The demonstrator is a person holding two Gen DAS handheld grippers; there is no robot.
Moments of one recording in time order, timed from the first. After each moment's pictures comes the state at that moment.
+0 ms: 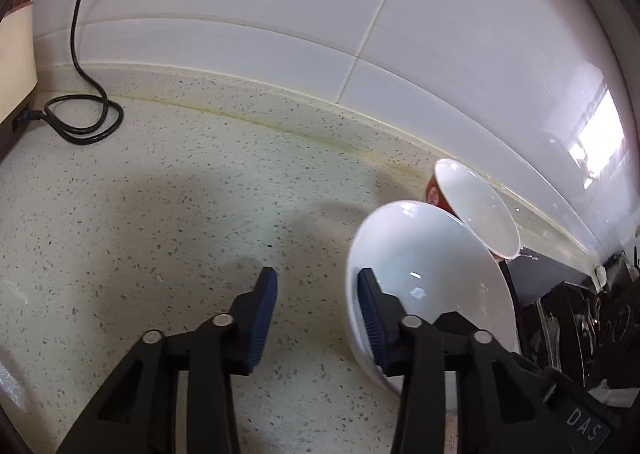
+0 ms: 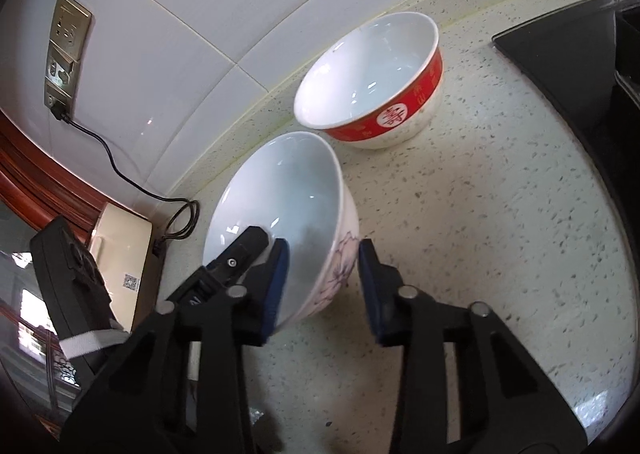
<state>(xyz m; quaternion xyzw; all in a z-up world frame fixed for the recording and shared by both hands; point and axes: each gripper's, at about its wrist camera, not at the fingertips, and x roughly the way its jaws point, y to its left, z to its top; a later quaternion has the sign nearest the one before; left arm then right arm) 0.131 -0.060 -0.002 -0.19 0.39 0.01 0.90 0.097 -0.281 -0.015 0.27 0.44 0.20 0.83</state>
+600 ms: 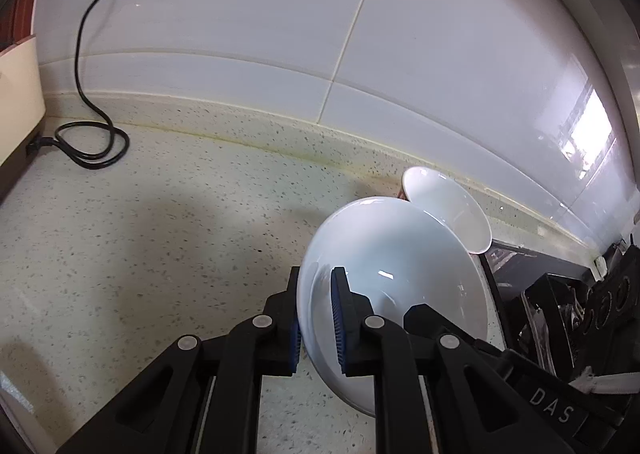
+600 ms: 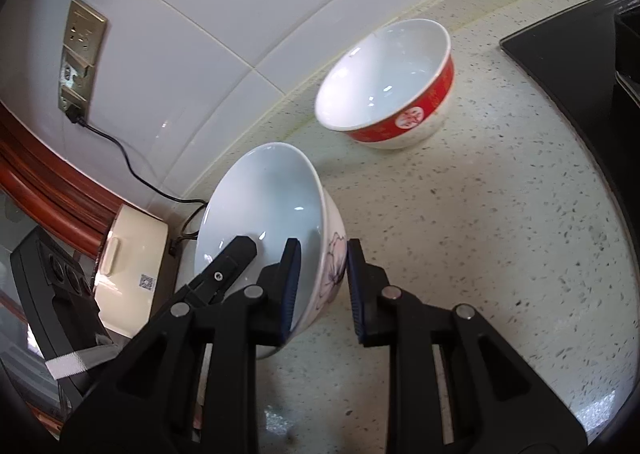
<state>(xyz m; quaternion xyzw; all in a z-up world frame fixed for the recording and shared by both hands) 0.106 -0.068 0.026 -0.16 0.37 0.02 0.92 0.091 -0.279 -0.004 0.29 0.43 0.22 0.83</state>
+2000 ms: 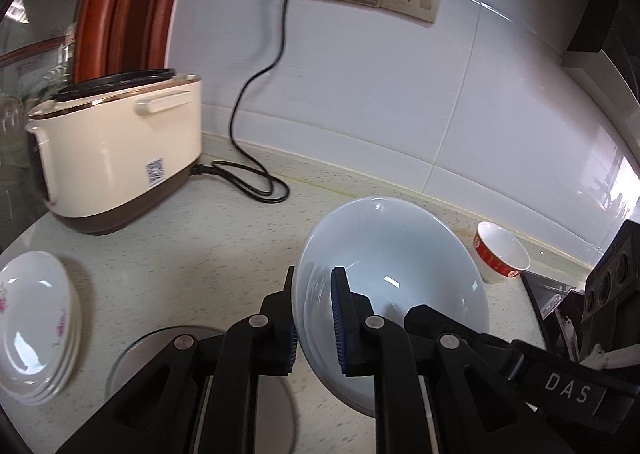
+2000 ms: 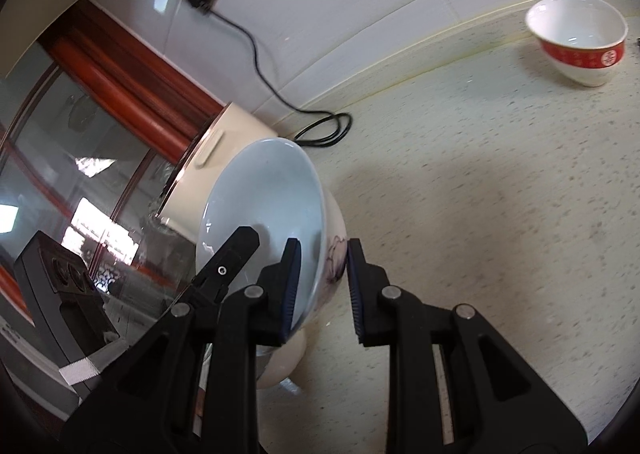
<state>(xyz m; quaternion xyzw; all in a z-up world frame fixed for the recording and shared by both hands) -0.030 0.009 0.060 -0.15 0.26 0.15 0.94 0.029 -0.165 0.019 0.22 0.42 0.41 0.78</state>
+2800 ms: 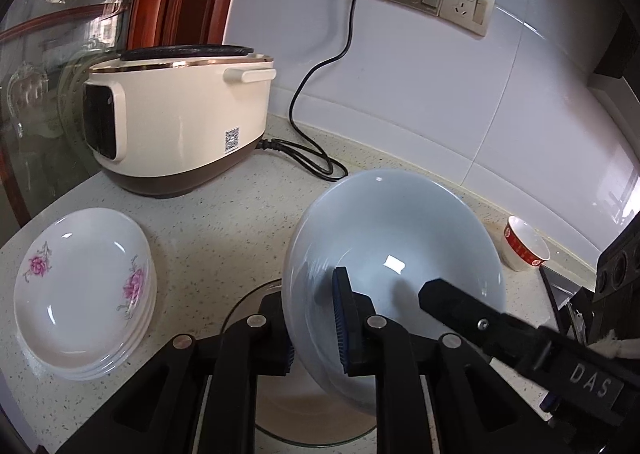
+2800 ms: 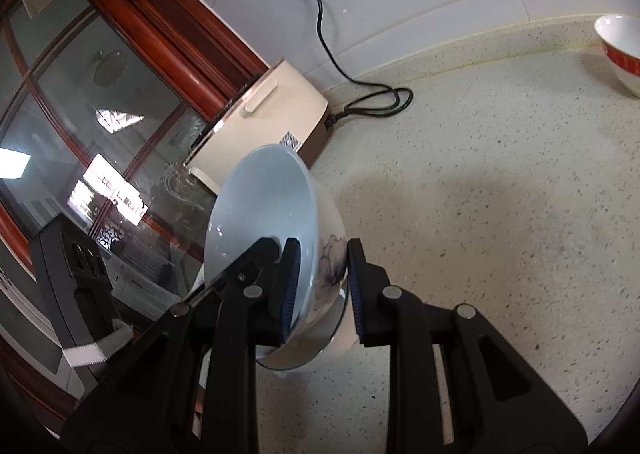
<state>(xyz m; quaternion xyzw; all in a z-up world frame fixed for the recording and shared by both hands) -0.082 0.057 0.043 -0.18 0.28 0.19 0.92 -0.004 -0.110 0.016 0.16 0.40 0.46 0.77</state>
